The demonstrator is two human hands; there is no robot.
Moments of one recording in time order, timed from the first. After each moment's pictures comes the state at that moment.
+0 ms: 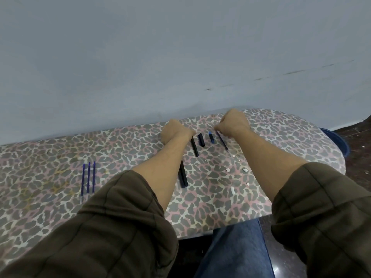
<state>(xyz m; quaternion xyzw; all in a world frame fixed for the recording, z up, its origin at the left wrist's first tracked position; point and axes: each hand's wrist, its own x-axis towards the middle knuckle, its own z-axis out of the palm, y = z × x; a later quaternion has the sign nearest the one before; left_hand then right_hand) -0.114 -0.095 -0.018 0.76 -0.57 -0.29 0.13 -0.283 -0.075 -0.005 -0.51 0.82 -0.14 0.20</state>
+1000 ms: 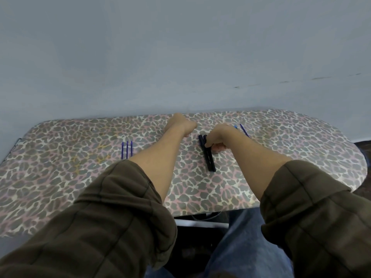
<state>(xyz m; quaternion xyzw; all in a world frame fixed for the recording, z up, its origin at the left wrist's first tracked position) -0.008 -0.069 -0.002 0.70 -0.58 -0.39 0.18 -0.151 -0.047 0.000 -0.52 0.76 0.06 0.39</state>
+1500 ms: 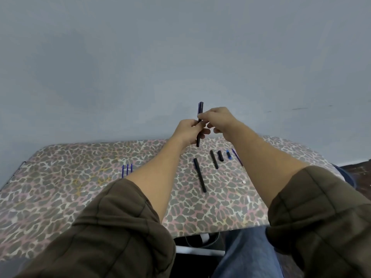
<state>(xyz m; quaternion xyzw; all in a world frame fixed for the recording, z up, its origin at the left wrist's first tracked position) -0.022 -0.051 0.064 0.50 -0.58 -0.54 0.35 -0.159 -0.047 0.104 -0.51 0.67 -0.37 0.39</state>
